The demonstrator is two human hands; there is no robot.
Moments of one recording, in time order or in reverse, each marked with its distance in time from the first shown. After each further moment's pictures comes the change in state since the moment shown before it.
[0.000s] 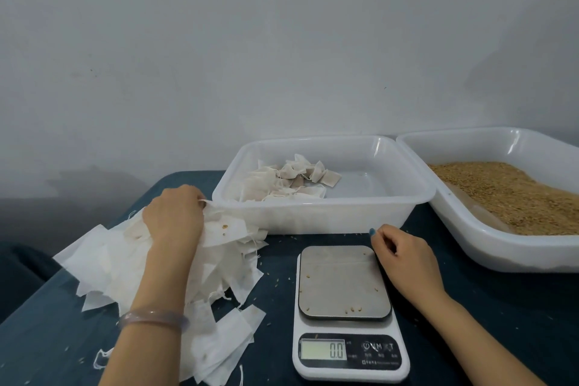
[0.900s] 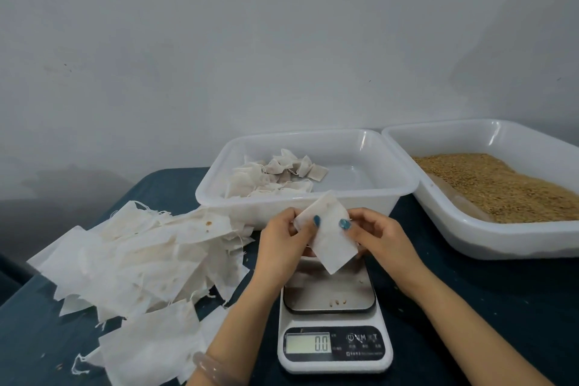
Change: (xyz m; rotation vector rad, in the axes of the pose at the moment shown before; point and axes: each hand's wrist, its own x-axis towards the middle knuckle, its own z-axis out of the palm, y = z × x) left_hand -0.104 0.110 0.048 -1.189 -0.420 0.244; right_hand 0.006 -0.025 -0.013 0.796 -0.307 0.084
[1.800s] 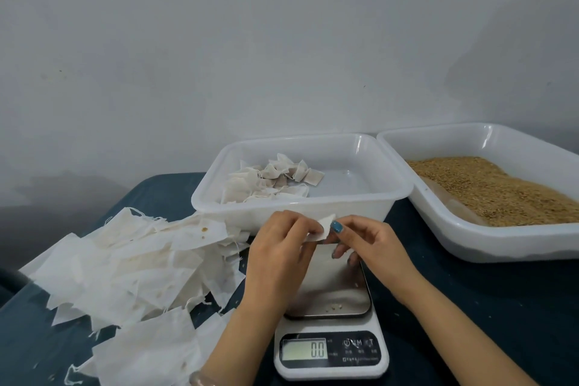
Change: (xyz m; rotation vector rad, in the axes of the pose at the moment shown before) left_hand -0.016 0.003 -0.002 0.607 0.310 0.856; right_hand -0.008 -0.018 0.010 -0.013 -0.044 -0.039
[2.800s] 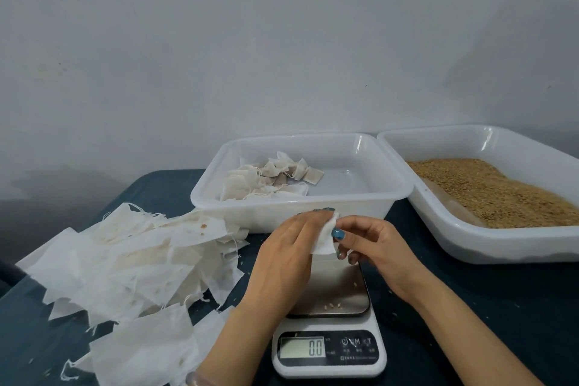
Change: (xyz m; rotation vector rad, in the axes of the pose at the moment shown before) left_hand 0.000 0.011 -0.009 -0.041 -0.307 -0.030; right_hand -0.004 -0.005 -0.009 0.169 -0.096 0.057
